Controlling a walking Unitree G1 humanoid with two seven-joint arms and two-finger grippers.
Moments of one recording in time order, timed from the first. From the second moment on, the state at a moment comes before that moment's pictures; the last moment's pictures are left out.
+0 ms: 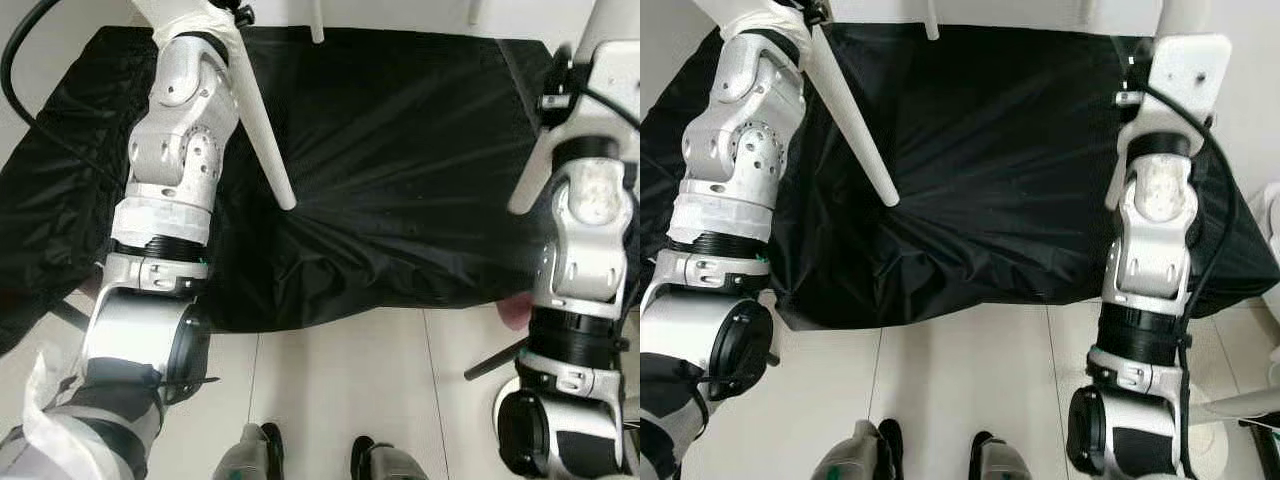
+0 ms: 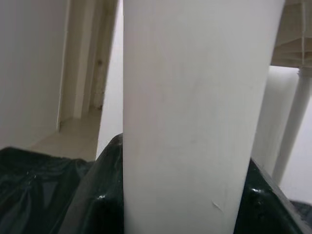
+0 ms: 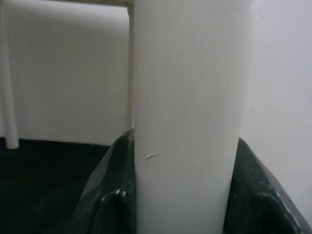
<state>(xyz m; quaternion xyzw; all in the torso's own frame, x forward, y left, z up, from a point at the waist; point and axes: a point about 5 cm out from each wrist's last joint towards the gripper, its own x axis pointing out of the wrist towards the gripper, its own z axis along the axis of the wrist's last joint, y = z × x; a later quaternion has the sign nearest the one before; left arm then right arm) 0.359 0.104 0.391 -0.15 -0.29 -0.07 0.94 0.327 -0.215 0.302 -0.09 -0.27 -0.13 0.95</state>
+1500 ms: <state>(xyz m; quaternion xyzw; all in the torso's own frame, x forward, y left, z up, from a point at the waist) 0.280 0.131 0.258 -0.10 -0.12 -0.16 0.98 0.249 -0.190 0.196 -0.02 -0.26 -0.12 0.96</state>
